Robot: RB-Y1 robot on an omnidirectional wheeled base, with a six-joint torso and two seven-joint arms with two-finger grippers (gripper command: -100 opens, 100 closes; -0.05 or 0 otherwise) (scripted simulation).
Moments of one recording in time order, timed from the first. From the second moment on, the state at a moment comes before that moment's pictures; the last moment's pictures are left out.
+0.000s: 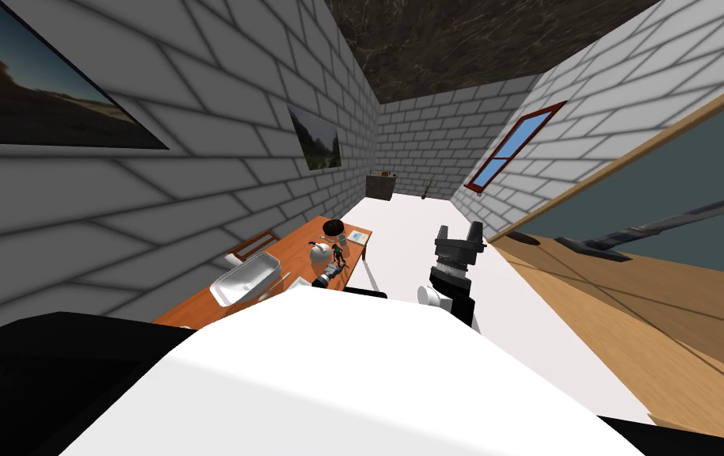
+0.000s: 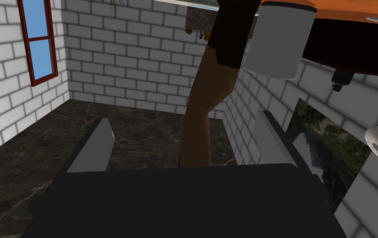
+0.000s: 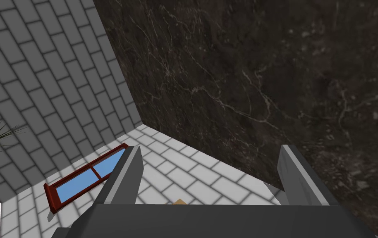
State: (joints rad) left arm 0.21 0.18 -0.02 -0.97 -0.58 -0.73 -0.80; right arm 0.51 0.04 -0.02 -2.26 -0.06 -0.53 -0.12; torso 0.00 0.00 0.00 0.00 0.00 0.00
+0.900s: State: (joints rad) left arm 0.30 -0.03 -0.09 -1.25 -0.68 -0.51 -0.87; right arm 0.51 0.04 -0.02 -2.26 -0.06 -0.53 -0.12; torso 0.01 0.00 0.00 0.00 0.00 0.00
